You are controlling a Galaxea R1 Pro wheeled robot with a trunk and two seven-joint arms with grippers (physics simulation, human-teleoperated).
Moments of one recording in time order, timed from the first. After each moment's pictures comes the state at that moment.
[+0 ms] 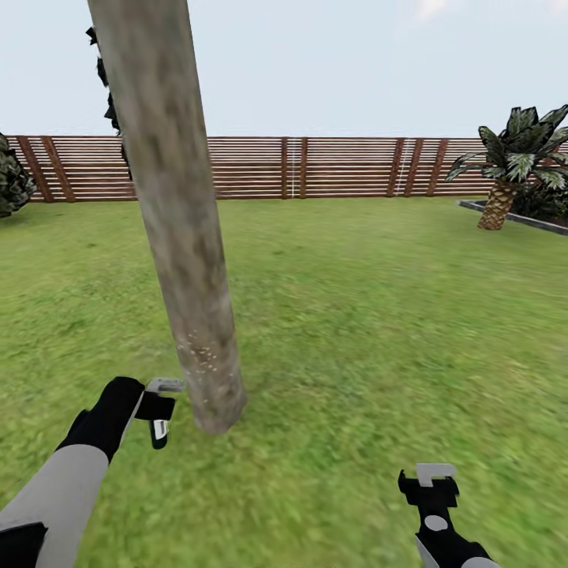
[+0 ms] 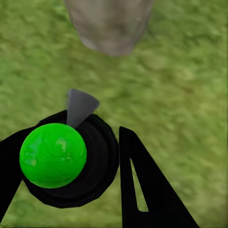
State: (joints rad) left arm -0.79 0.14 0.16 -0.71 -0.39 0.82 -0.41; right arm -0.55 -0.06 -0.31 -0.19 0.46 -0.31 -0.33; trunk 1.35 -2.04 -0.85
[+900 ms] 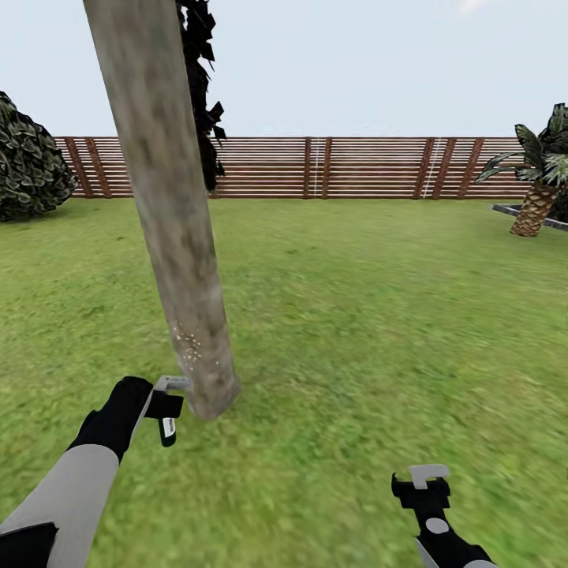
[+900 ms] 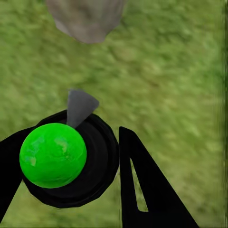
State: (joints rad) left arm -0.79 0.09 0.18 -0.72 -0.38 0.81 -0.37; right arm -0.54 -0.06 -0.31 -0.19 0.46 -0.31 -0.22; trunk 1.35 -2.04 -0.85
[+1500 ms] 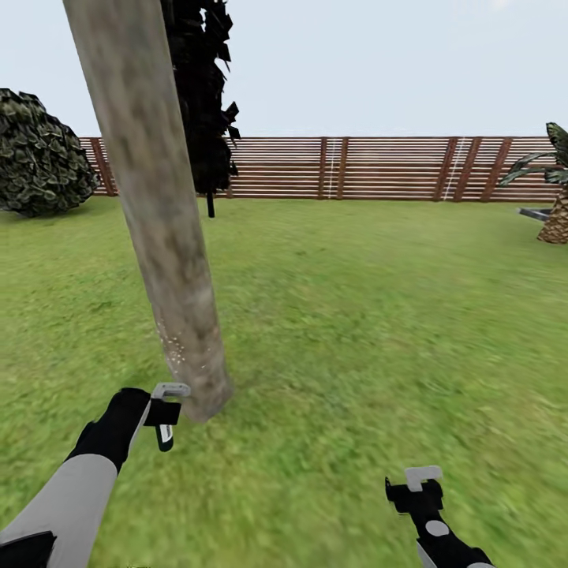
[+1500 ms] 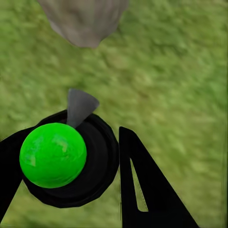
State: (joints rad) left arm -0.76 0.09 0.21 -0.69 -0.35 0.74 -0.31; right arm -0.54 -0.06 -0.32 -0.19 0.46 -0.31 -0.13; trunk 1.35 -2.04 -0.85
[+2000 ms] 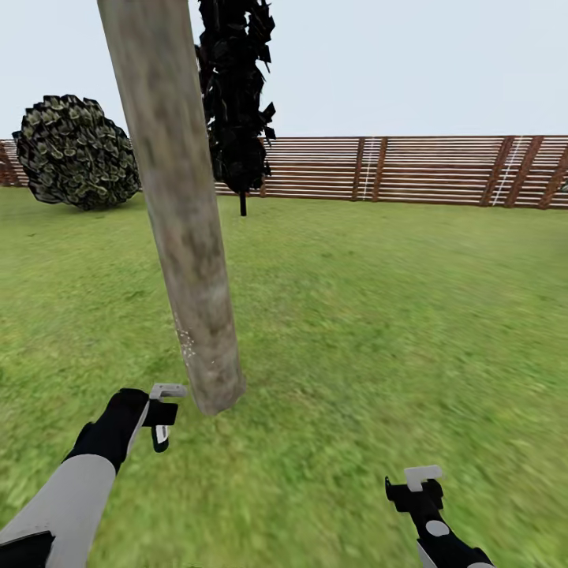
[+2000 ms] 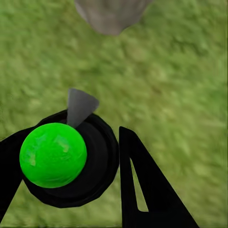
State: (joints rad) left arm -0.76 0.10 0.21 -0.68 -0.35 0.74 -0.27; right arm -0.54 -0.06 -0.32 -0.19 0.46 -0.31 -0.13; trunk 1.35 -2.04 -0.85
